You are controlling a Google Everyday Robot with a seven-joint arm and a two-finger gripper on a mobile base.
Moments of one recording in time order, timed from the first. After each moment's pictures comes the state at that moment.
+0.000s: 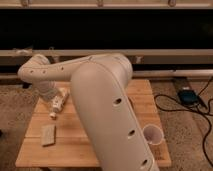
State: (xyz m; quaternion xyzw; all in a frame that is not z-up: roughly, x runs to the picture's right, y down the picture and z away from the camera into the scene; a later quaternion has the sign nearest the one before) arm -0.278 0.083 0.785 -0.31 0.10 0.21 0.92
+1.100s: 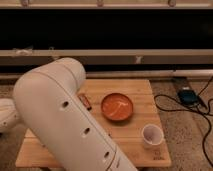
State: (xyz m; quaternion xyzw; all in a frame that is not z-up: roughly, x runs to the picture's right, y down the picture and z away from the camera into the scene) arm -0.333 0.152 0.807 -0.08 0.13 -0.07 0.99
